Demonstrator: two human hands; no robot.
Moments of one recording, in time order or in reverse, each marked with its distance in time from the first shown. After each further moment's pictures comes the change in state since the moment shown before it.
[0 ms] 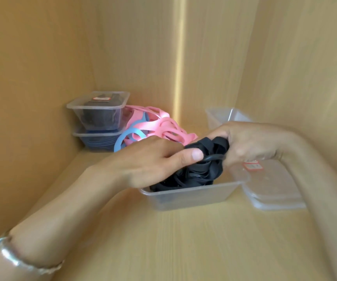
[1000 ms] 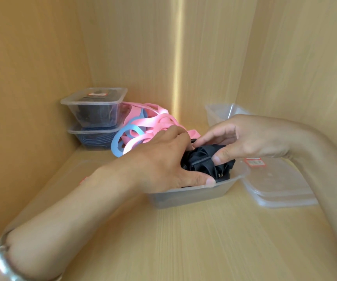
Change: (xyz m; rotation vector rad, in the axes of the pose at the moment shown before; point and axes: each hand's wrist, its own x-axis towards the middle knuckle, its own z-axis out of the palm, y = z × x) left_hand 0.013 0.004 0.019 0.138 -0.022 -0.025; right_hand -0.006 0.006 0.003 0.113 0.061 0.059
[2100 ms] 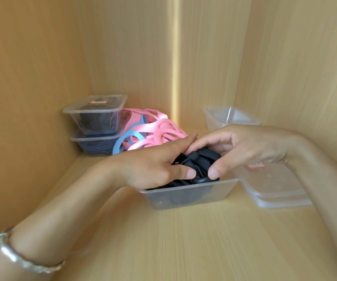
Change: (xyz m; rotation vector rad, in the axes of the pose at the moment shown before) left_hand 0.009 -0.026 -0.005 -0.295 -0.198 0.092; right_hand -0.004 -0.005 0.007 0.171 -0.082 -0.014
